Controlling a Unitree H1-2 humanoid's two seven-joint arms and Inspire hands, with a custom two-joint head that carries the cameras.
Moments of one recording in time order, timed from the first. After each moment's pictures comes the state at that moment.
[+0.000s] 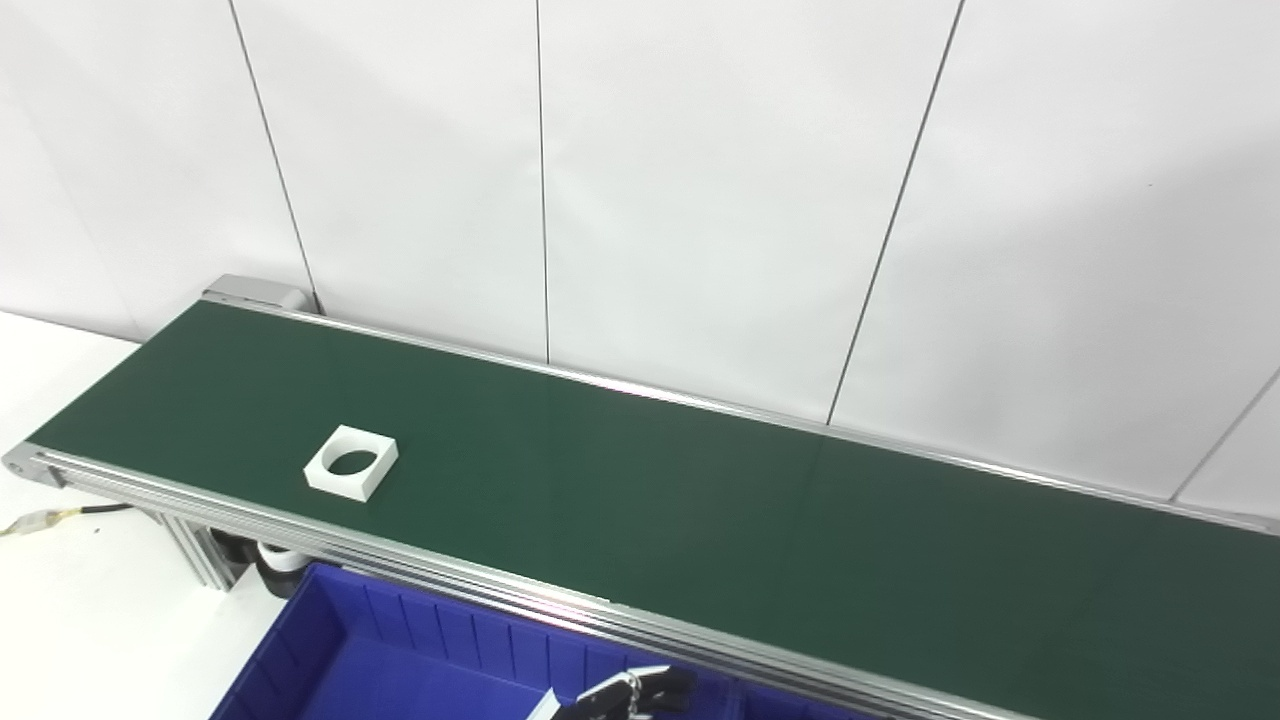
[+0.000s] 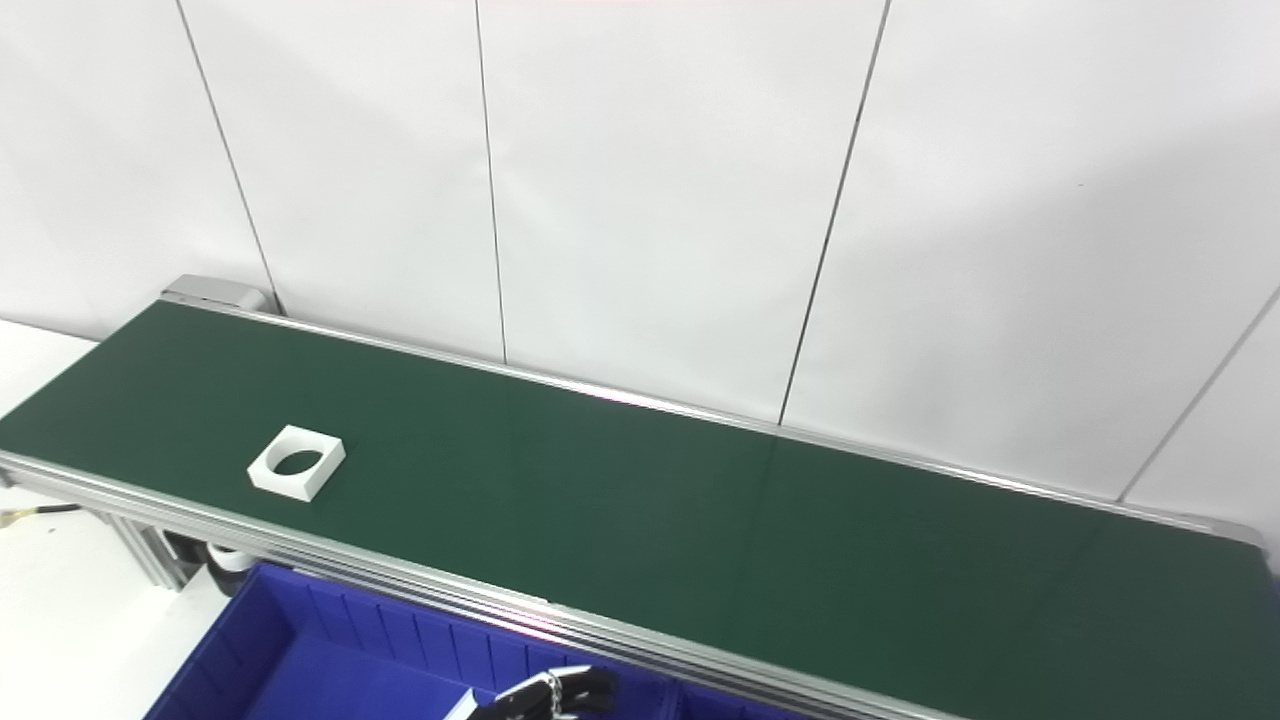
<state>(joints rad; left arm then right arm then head) 0.25 0.05 -0.20 0.03 0.05 -0.43 -0.19 0.23 -0.13 0.18 0.10 -0.14 -0.40 0.09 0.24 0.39</state>
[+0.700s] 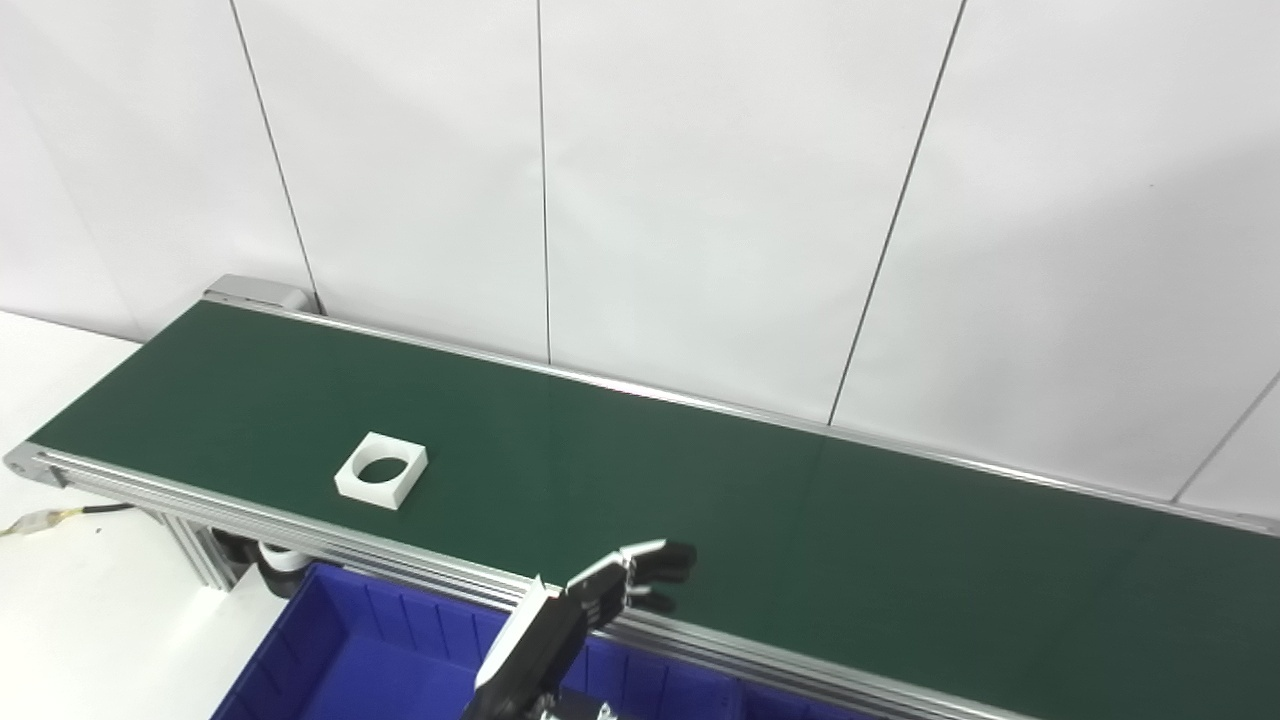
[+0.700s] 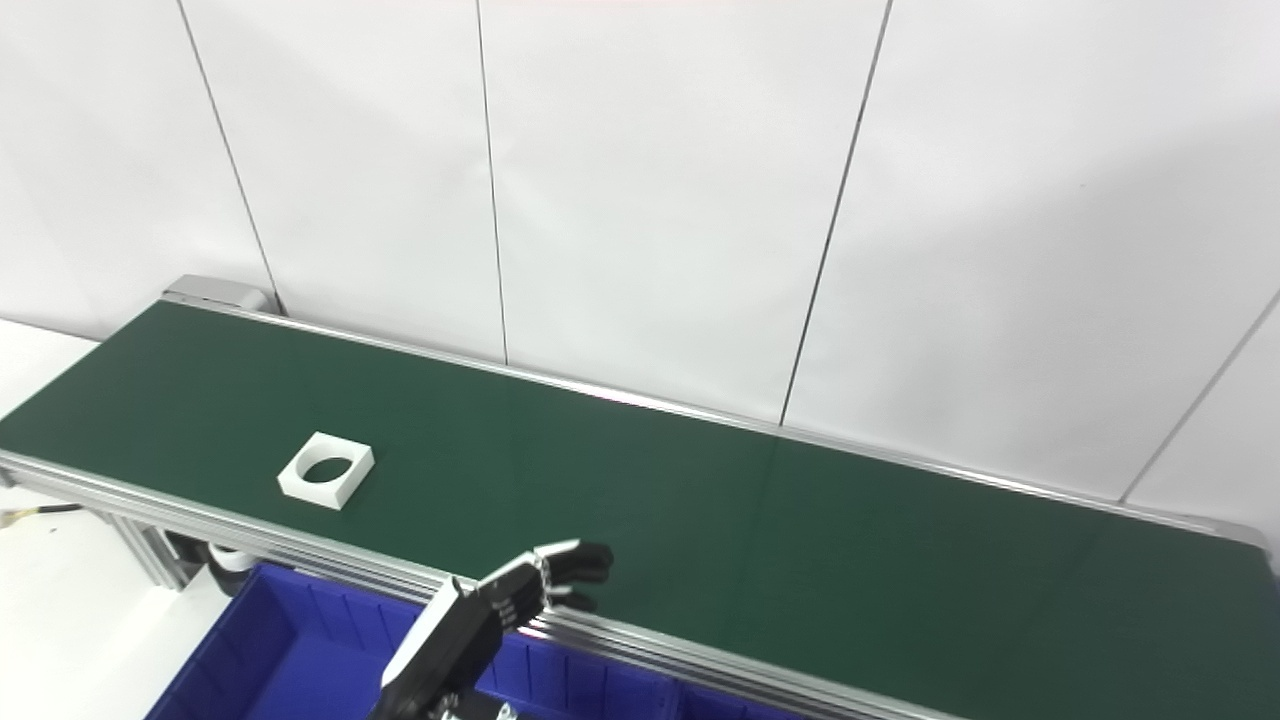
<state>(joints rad) 0.18 0.02 -0.14 -0.22 0.11 -0.29 -0.15 0.22 -0.13 0.18 0.12 -0.14 -0.41 0.09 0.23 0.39</state>
